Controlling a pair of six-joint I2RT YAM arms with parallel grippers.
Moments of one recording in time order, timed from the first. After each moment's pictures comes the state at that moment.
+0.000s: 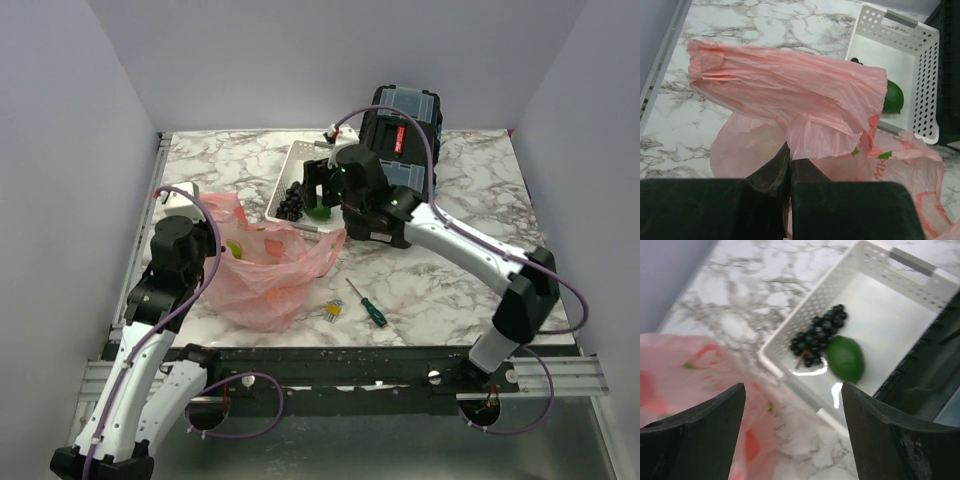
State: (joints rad) left arm -0.25 0.67 0.82 -0.48 -0.25 -0.27; right arm 0.81 1.75 1.56 -0.27 0.26 0.30
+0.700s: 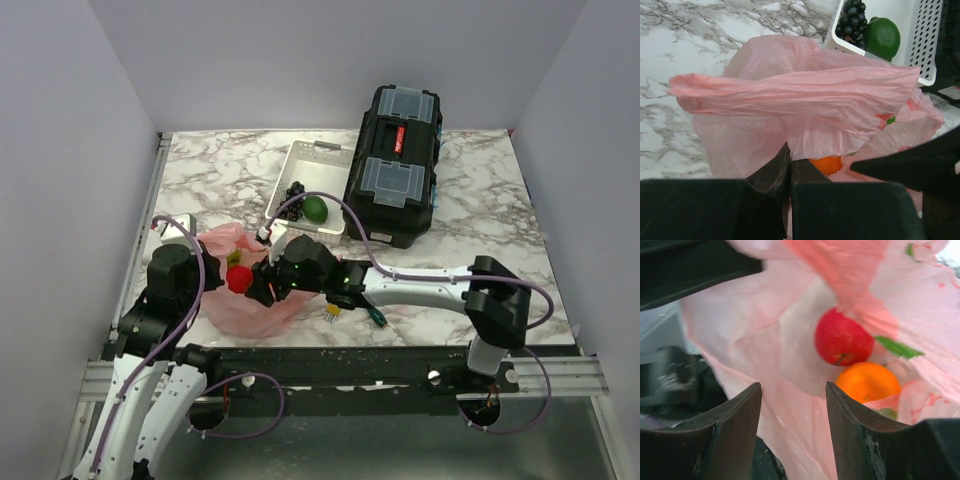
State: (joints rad) left arm -0.27 0.52 0.78 -0.77 -0.16 -0.39; right arm 1.20 1.73 1.20 0.17 -0.07 0.34
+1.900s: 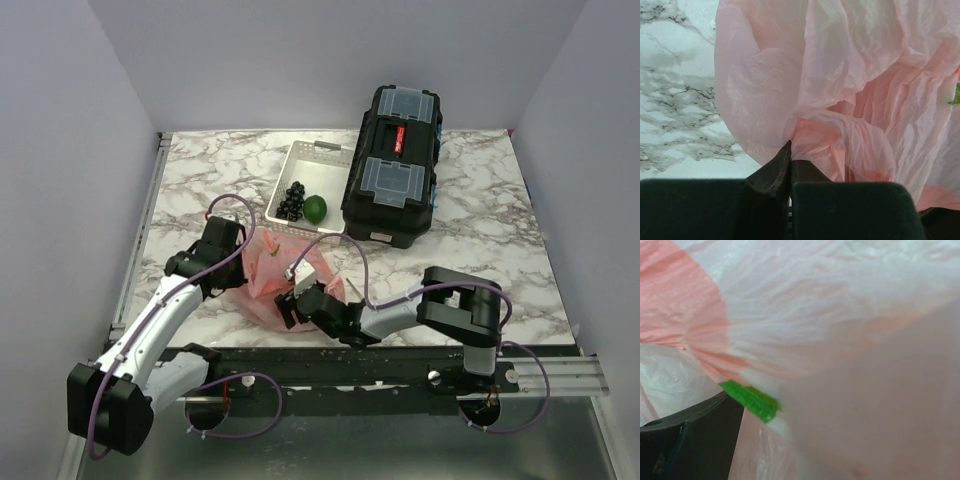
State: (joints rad) left arm -0.33 0.98 0.74 -0.77 -0.12 -0.41; right arm 1.29 1.92 0.85 0.58 0.49 0.31
